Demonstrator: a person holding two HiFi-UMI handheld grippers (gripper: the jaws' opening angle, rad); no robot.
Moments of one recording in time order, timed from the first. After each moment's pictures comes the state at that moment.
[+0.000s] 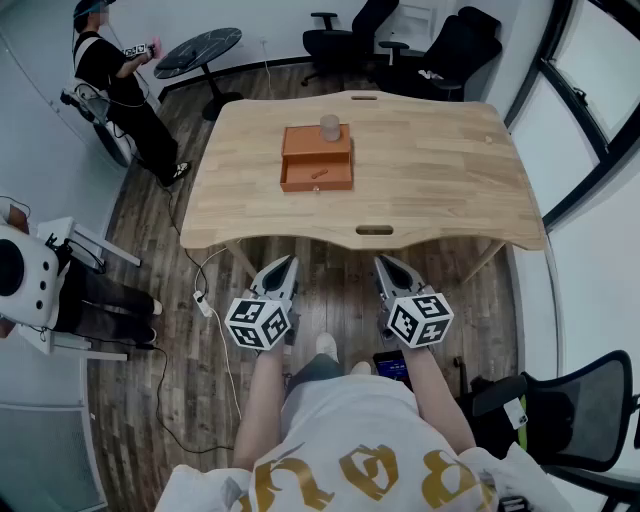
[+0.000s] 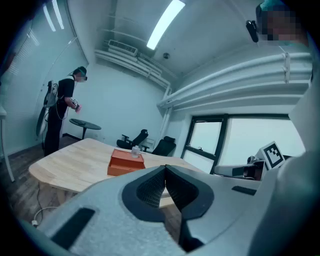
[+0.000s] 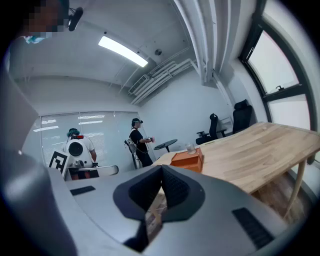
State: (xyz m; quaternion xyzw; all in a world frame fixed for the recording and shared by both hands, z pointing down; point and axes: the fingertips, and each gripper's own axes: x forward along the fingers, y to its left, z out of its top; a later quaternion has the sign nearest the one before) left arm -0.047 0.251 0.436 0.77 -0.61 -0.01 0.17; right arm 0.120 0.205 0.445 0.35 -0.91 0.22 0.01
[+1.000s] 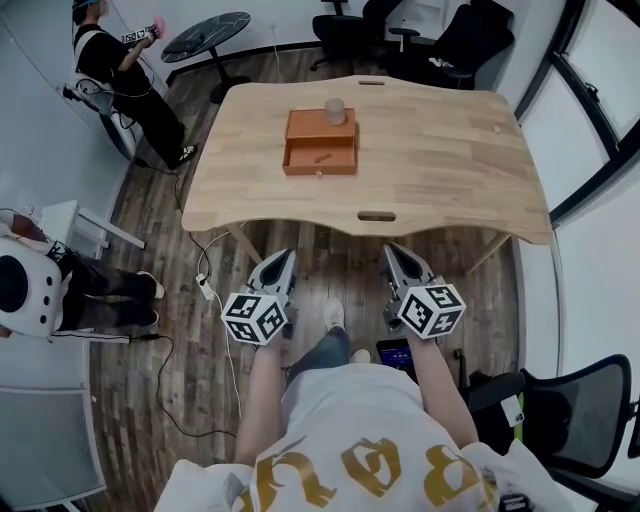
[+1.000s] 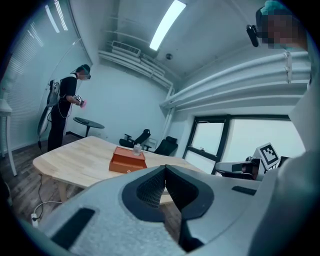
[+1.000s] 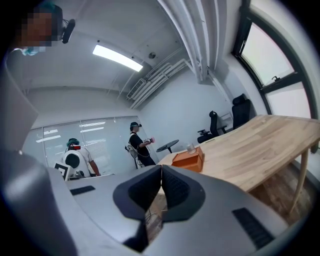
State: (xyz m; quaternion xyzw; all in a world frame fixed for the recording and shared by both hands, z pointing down) left arm -0.042 0.262 0.448 0.77 -0.62 -0.02 0.18; right arm 0.142 0.197 0.447 0.34 -0.91 0.25 -0.02
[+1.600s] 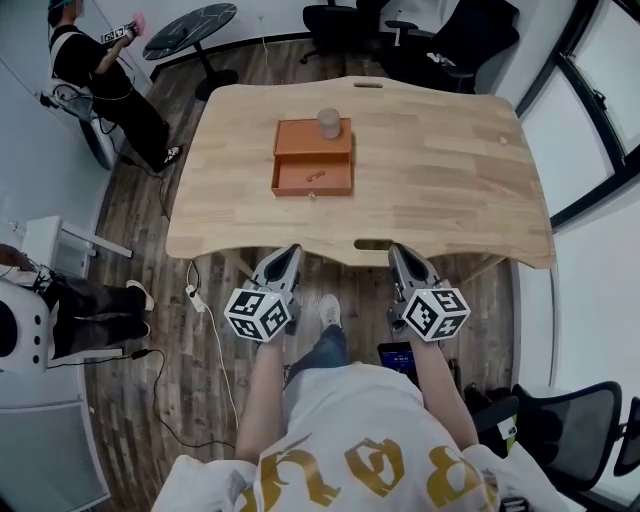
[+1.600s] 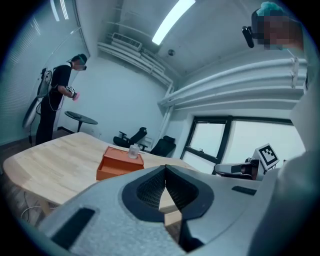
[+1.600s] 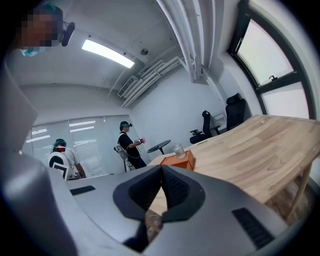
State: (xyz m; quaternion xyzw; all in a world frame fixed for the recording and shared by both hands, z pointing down) left arm -0.062 0.136 0.468 0.78 -0.59 -0.03 0.19; right arm 0.128 0.082 0.468 0.37 -0.89 0.26 -0.01
